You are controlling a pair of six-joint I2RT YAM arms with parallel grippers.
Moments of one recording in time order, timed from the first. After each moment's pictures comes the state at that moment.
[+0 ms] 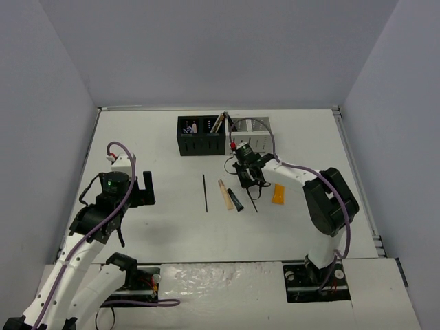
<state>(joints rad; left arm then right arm) -0.33 0.70 0.80 -0.74 -0.24 -0.25 0.60 1.80 1.12 -0.40 0.13 0.21</state>
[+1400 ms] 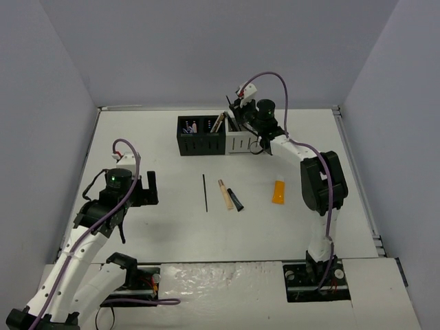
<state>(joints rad) -0.31 0.76 0.80 -0.74 -0.16 -0.25 0.37 2.03 1.45 0.53 -0.26 -0.14</state>
